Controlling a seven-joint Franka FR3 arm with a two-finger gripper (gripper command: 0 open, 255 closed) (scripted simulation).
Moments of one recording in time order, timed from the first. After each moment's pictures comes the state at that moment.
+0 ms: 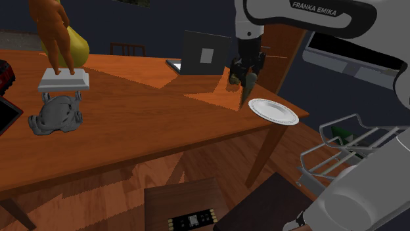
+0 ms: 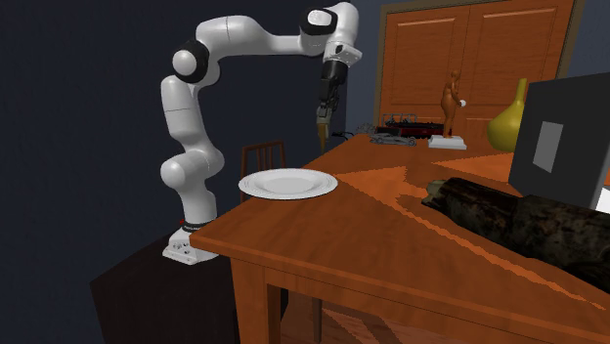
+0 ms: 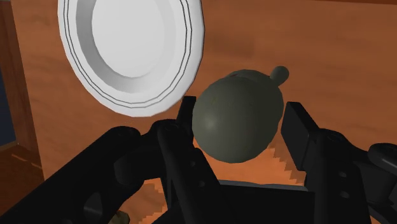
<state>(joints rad) -0.05 -0.14 0.29 -1.61 -0.27 1.27 0.30</state>
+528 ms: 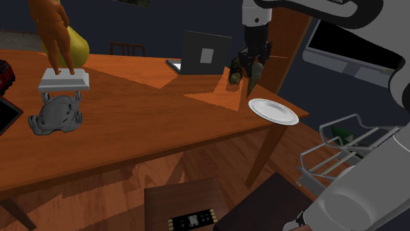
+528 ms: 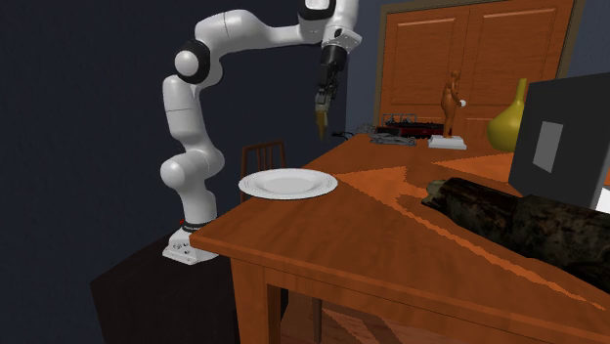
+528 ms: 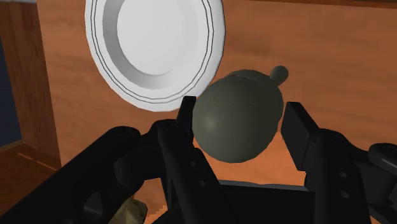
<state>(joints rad) -0.06 -0.11 0.28 -1.48 -0.29 1.18 0.25</state>
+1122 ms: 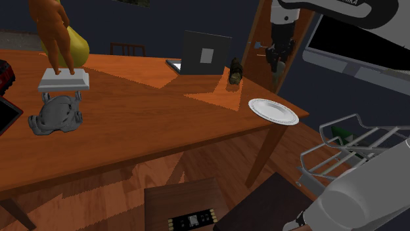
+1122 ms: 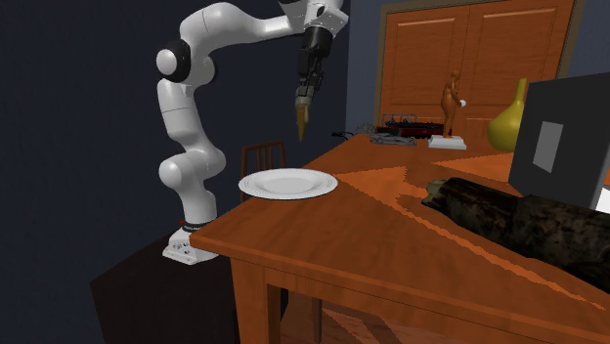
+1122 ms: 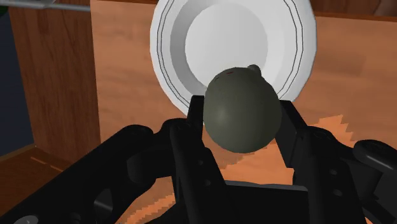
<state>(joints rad) -0.15 -0.22 0.14 -1.55 -0.33 1.21 0.01</state>
